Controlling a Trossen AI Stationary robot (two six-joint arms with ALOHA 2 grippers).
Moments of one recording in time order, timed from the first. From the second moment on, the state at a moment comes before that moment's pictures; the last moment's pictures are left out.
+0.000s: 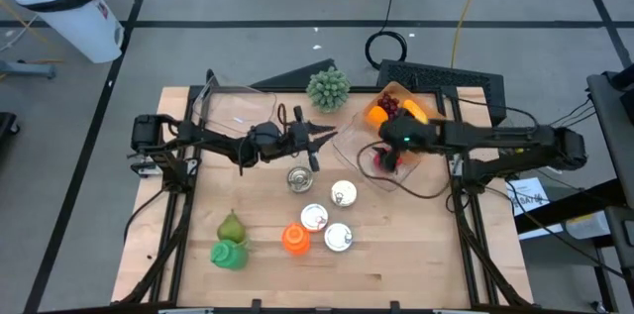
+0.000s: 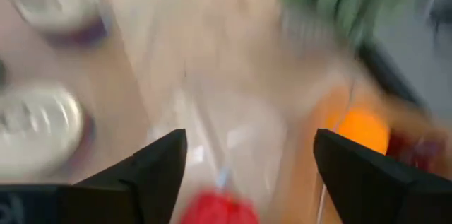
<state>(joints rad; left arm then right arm) 0.13 1.71 0.79 1.05 -0.14 0.18 -0.19 1.11 0.77 -0.47 0.26 0.07</state>
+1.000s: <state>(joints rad) 0.14 1.71 0.79 0.94 -0.16 0.10 -0.20 1.36 0.72 -0.64 0.12 0.20</state>
